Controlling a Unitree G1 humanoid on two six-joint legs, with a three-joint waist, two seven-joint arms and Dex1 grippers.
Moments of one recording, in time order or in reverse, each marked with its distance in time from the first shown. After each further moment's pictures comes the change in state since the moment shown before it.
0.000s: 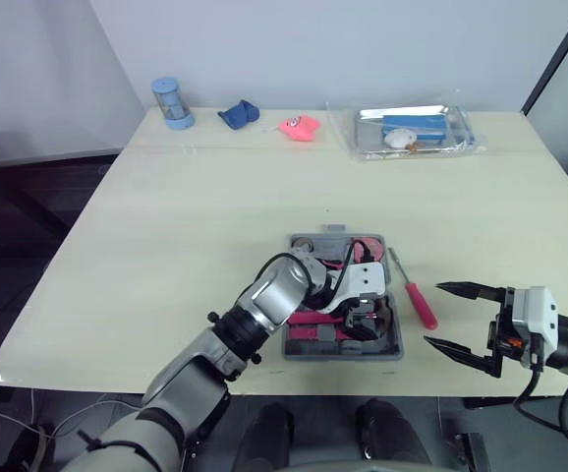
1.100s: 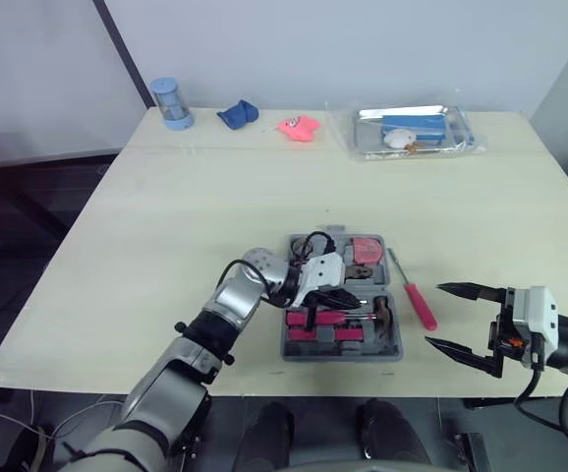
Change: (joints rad) left arm 0.084 0.099 0.172 0.224 -0.178 -0.541 -0.118; right arm -0.004 0.000 -0.001 0.016 0.000 -0.001 0.017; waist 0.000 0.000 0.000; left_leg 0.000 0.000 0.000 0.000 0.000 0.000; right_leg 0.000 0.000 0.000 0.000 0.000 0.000
